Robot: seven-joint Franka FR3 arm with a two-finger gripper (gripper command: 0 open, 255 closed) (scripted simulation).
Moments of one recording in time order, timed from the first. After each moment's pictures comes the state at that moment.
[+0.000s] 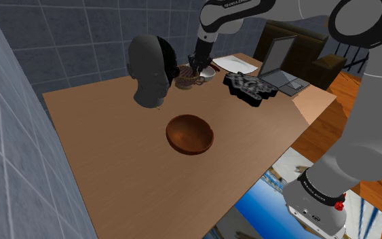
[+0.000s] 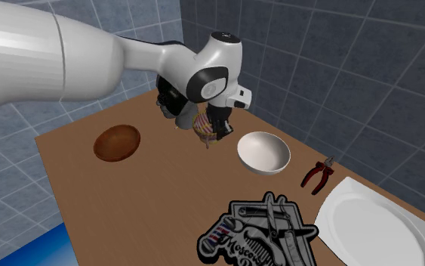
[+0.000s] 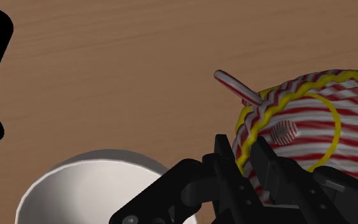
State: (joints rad) arm 0.00 0.38 0.03 -1.64 0.10 2.06 0.15
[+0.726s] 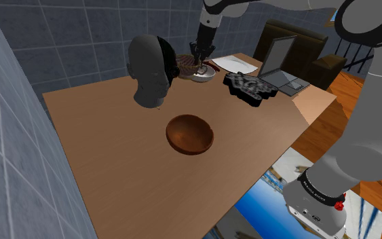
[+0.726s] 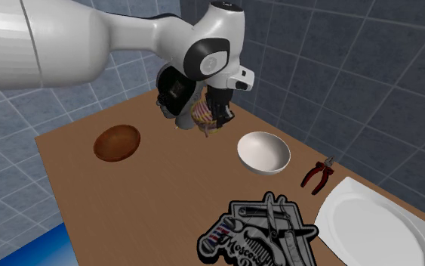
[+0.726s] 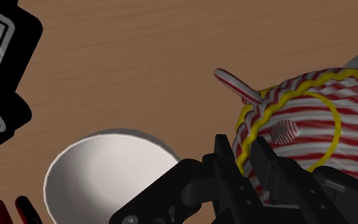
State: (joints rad) arm 0.00 0.34 0.03 -1.54 0.09 1.93 0.16
